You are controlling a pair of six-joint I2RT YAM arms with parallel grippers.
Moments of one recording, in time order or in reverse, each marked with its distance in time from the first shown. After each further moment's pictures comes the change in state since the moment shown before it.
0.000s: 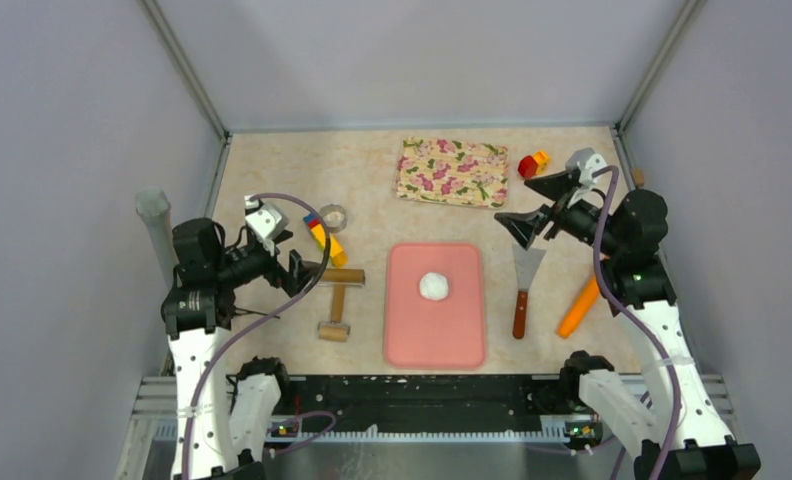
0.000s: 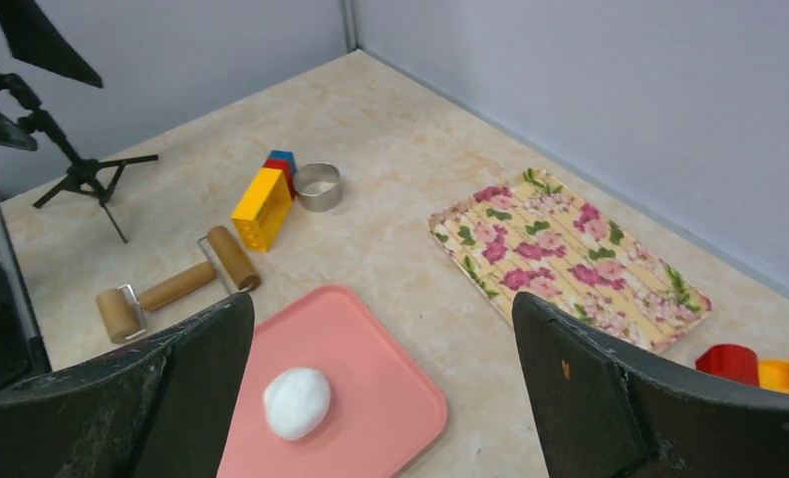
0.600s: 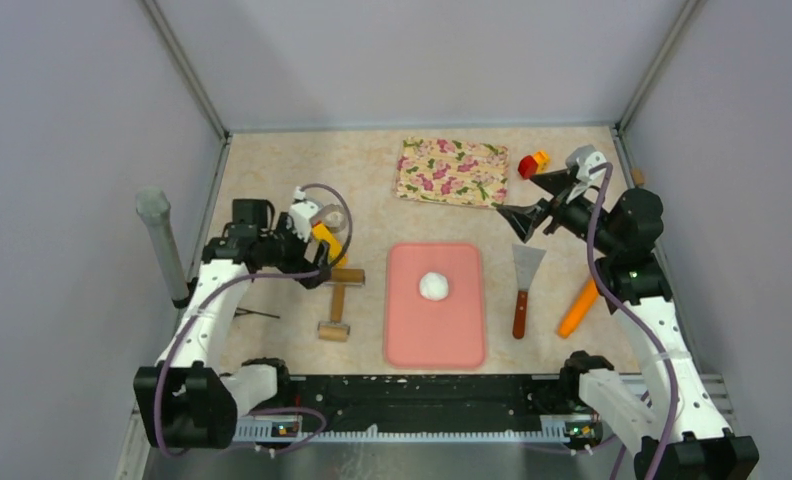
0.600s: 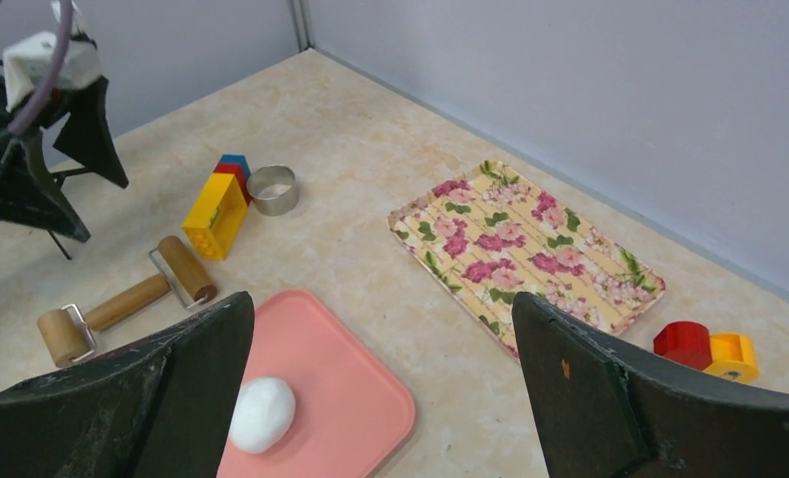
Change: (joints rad) left arm -0.135 0.371 -0.025 0.015 -0.298 -0.001; right arm -0.001 0.021 -0.022 0.038 0.103 -0.007
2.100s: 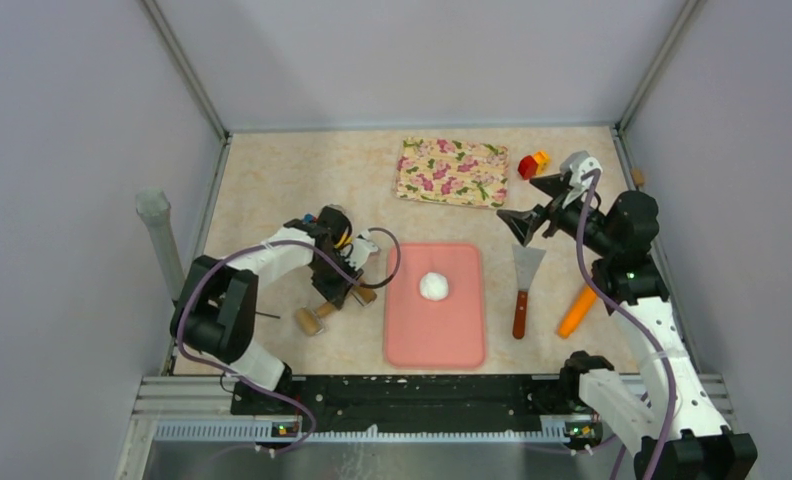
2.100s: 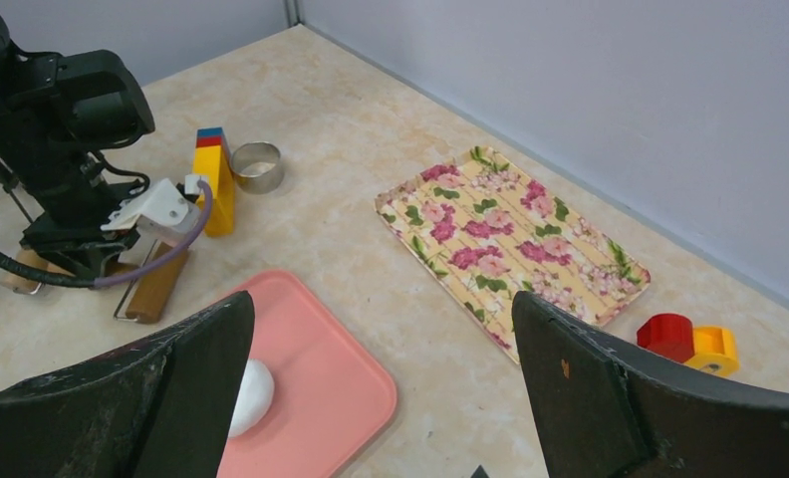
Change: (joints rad) left arm -0.438 0.485 -0.008 -0.010 -0.407 -0.067; right arm -0.002 -0.001 -0.032 0.004 0.011 -0.084
